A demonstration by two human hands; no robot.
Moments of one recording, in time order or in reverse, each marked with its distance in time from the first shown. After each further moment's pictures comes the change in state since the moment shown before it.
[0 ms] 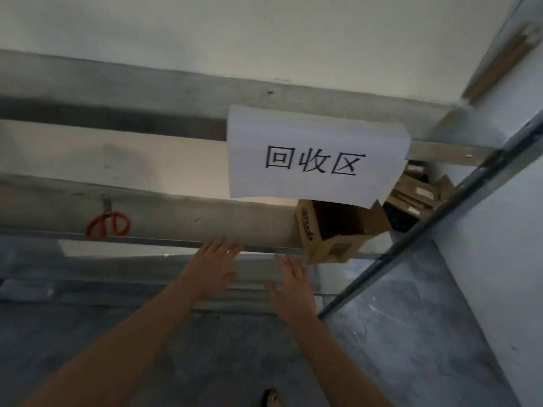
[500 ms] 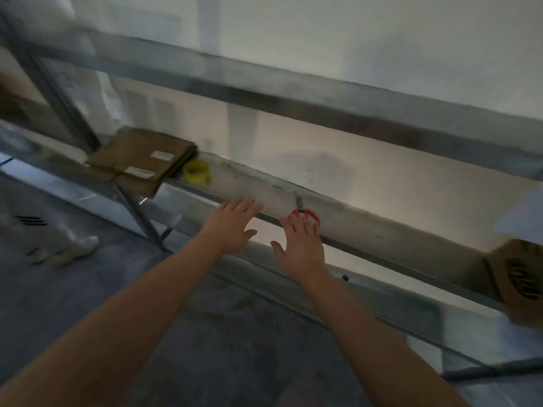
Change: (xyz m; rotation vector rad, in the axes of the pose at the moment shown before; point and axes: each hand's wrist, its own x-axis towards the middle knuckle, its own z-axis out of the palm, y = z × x) left_hand -0.289 -0.316 -0.080 0.138 0.084 -0.447; right_hand 0.013 -0.399 0.196 -0.308 -0.088 -0.562
